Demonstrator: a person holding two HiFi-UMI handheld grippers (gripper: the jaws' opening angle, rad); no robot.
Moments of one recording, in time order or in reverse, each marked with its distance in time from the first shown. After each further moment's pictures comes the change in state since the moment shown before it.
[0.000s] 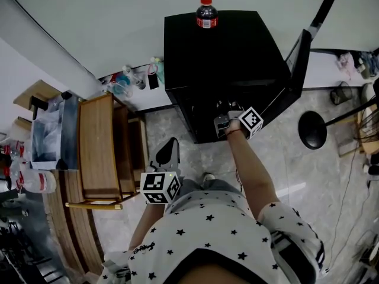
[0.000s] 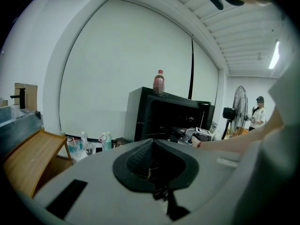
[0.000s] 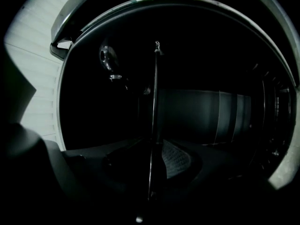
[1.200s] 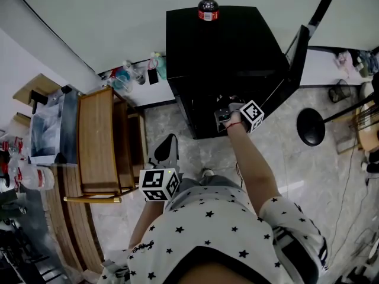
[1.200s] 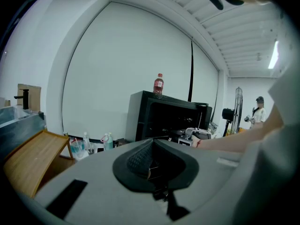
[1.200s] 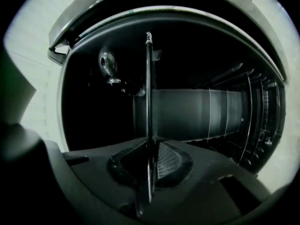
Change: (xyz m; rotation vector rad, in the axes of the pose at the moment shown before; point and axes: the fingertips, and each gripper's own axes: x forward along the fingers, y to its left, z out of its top) left arm -0.025 -0.002 -0.003 -0.001 -0.022 0.010; right arm -0.015 -0.002 -0.006 0.083 -0.012 -0.087
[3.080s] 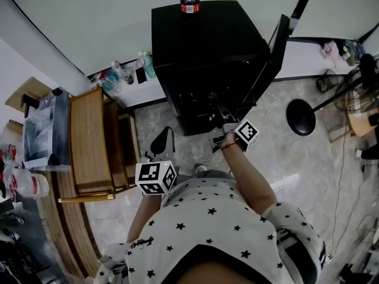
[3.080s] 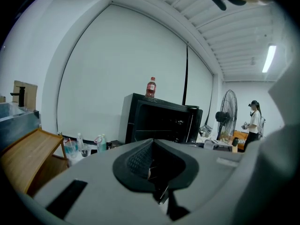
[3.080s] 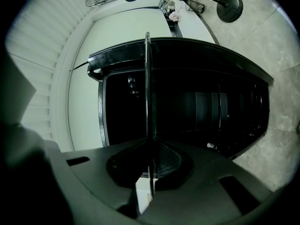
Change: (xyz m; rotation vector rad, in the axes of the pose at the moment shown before) left arm -0.014 -0.030 -0.003 0.003 -0.045 -0.062; right arm -0.125 0.008 -0.031 0.025 -0.002 -0.009
